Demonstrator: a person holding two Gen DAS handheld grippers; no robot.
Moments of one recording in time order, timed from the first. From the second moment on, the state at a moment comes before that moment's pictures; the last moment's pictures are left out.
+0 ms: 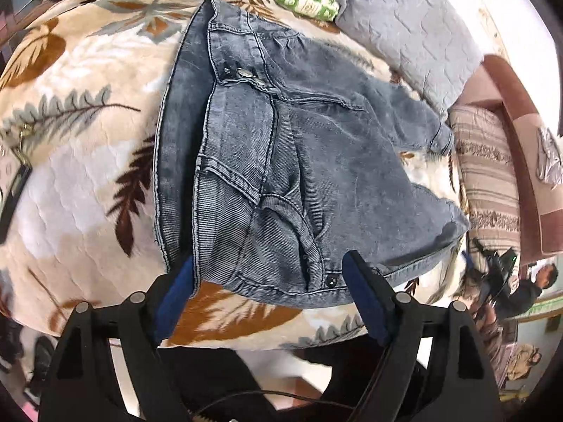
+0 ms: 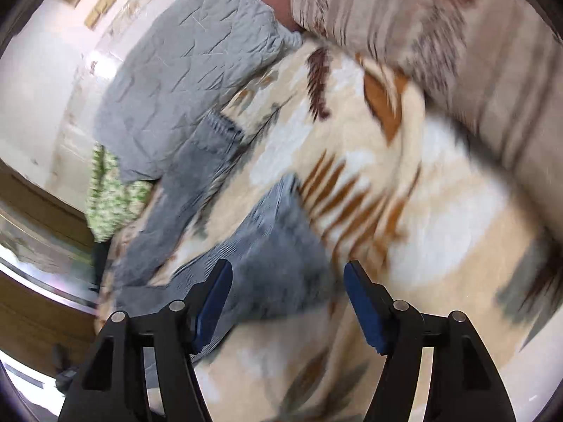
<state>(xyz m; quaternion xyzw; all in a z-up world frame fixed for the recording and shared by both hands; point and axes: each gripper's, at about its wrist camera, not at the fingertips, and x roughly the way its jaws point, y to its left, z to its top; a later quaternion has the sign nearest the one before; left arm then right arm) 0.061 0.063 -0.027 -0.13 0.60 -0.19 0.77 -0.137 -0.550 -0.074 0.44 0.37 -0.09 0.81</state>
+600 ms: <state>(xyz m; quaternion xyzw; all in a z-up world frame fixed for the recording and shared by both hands) 0.039 0.062 -0.060 -0.19 0.64 -0.15 0.73 -0.112 -0.540 -0.121 0.57 0.30 -0.11 0.76</state>
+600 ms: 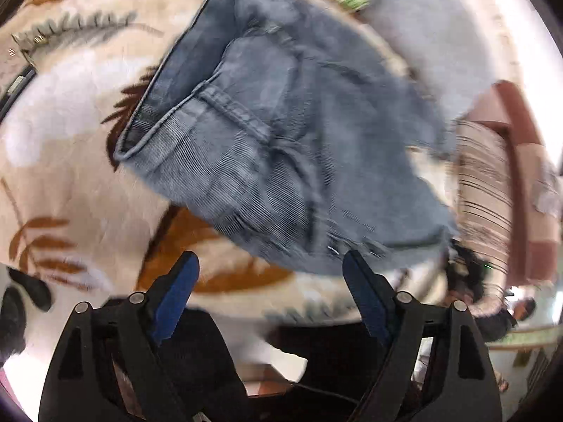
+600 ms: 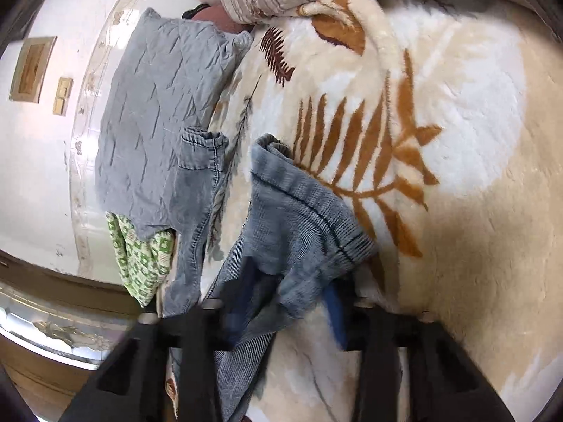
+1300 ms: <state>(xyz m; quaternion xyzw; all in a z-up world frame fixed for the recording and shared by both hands) 0.022 0.106 -0.027 -0.12 0.61 -0.16 0.77 -0.224 -0.554 -0.072 0.45 0.31 -0.19 0.82</state>
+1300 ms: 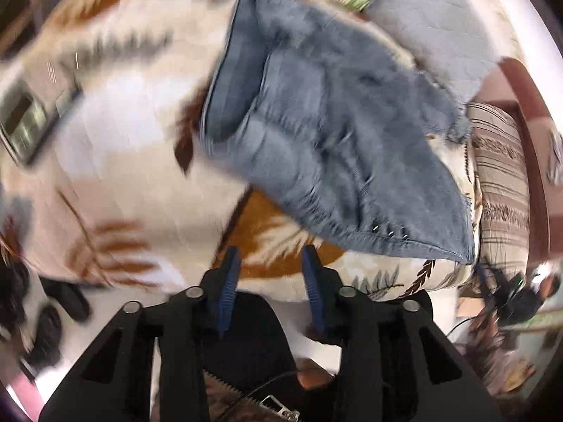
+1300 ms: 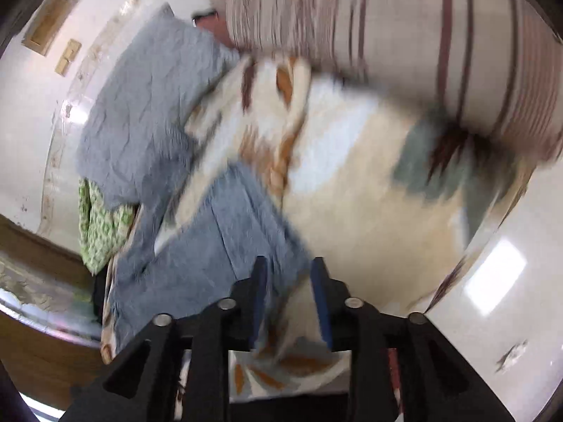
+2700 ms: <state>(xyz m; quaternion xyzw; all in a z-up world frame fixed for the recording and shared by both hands) 0.263 0.002 -0.077 -0.06 0.65 -0.04 0.75 0.102 -0.607 -0.068 0.32 0.40 -0.06 0.86</state>
